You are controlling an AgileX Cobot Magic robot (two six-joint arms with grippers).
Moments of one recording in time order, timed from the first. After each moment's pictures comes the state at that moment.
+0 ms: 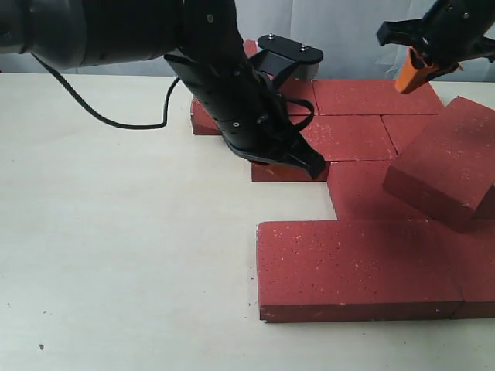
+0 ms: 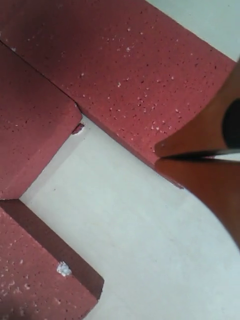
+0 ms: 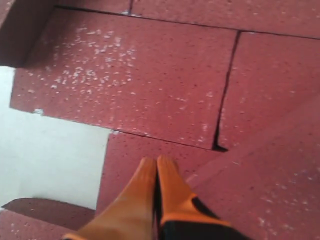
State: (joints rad) left arm -0.78 1.86 -1.50 -0.25 0.85 0.16; right arm 0.02 1.95 -1.75 0.30 1.22 -0.20
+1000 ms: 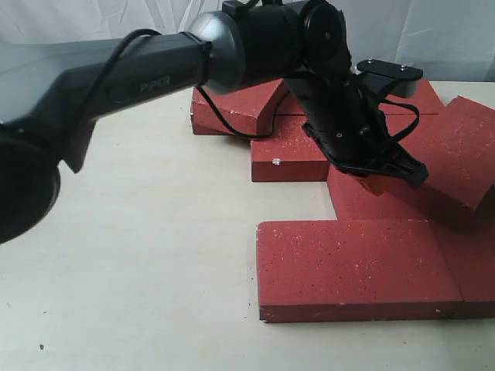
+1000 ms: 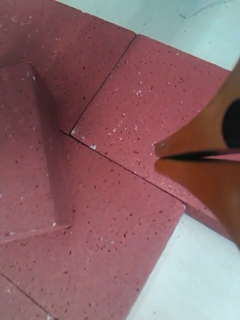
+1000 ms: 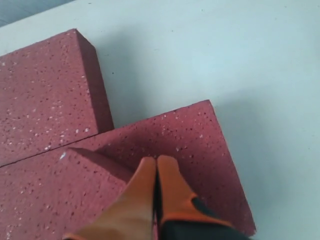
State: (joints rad) left arm -0.87 2.24 -1.99 -0.45 0.98 0.24; right arm -0.38 2.09 -1.75 0.31 0.85 -0.20
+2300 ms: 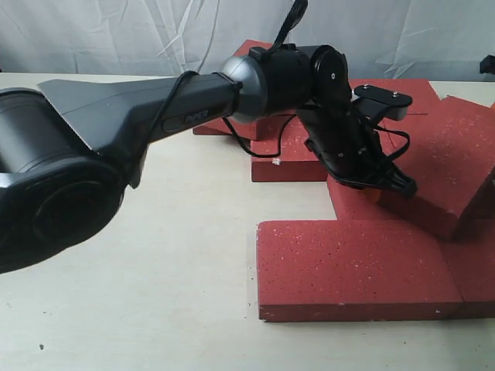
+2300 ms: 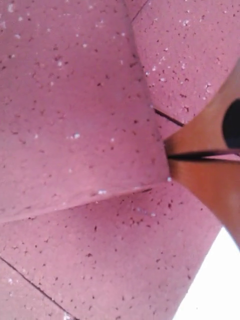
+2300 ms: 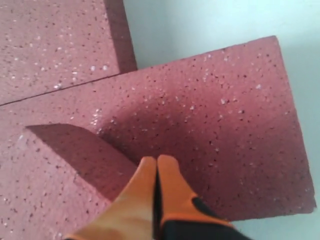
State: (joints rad) left arm -0.85 2.40 -2.09 -0.45 0.91 0.24; right arm -0.35 2.16 -1.75 0.37 1.01 -0.29
